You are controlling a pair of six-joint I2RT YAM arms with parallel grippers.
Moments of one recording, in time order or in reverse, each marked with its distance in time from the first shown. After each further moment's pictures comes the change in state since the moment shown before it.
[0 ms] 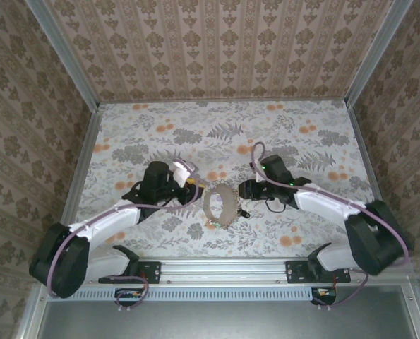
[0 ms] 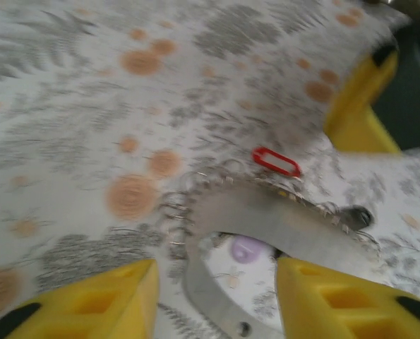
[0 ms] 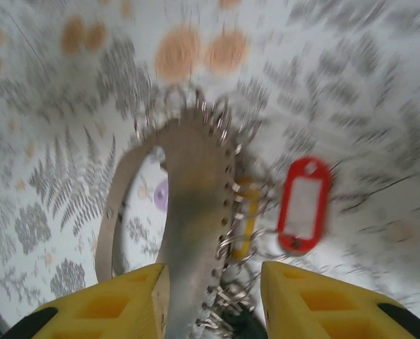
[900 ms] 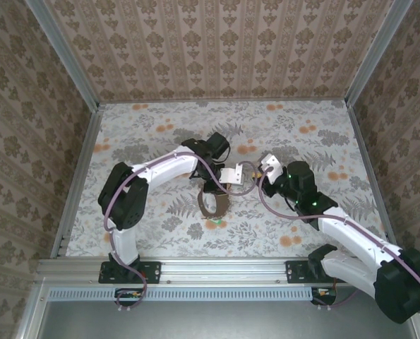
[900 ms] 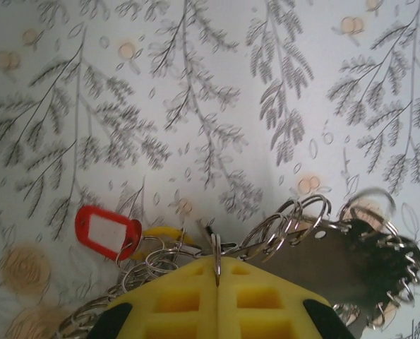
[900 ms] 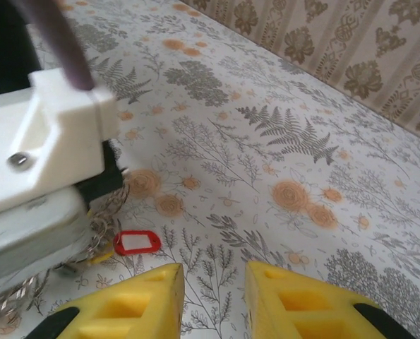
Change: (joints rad) left arm -0.238 0.736 0.950 -1.016 0.013 0.884; right arm -0.092 -0.429 -0.209 0.291 0.160 -0.764
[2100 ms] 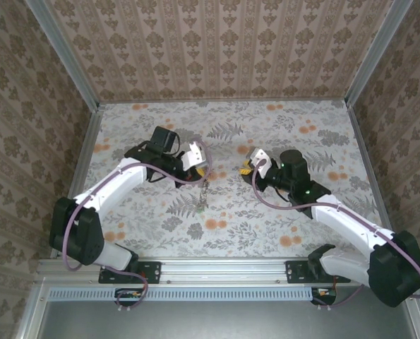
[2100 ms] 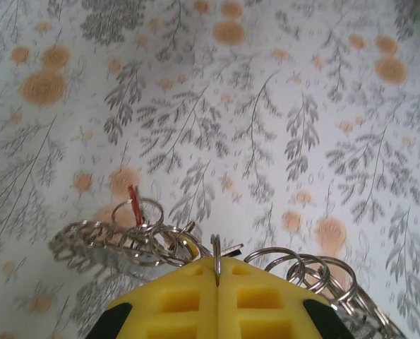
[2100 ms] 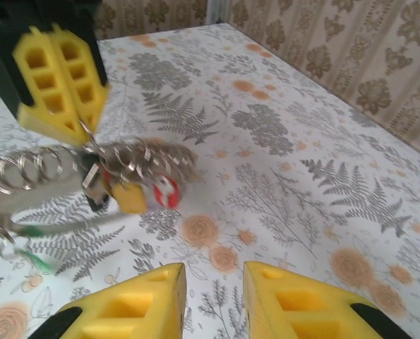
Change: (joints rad) left arm 0.307 -0.448 -0.340 0.194 0.238 -0.188; right arm 0.029 0.132 0.130 0.016 -0.194 -0.047
